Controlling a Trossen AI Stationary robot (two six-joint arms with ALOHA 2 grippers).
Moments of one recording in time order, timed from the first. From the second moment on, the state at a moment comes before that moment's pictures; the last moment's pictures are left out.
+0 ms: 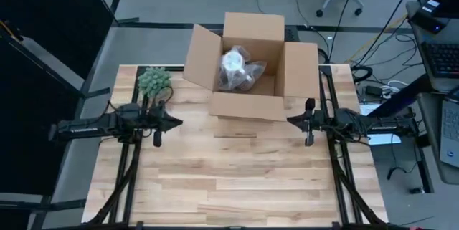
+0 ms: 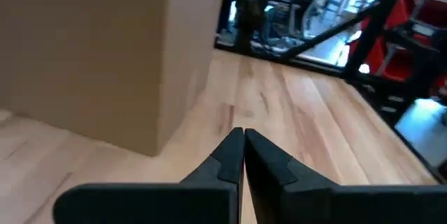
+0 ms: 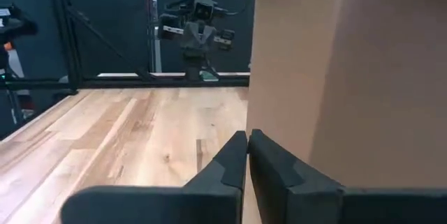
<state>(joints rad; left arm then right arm) 0.13 0.12 0.10 -0.14 0.09 -0.19 0.02 0.05 0.01 0.04 0.15 -0.02</state>
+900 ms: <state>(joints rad) 0.09 0.00 0.01 0.01 0.02 -0.13 0.01 0.05 0.01 0.04 0.15 -0.06</state>
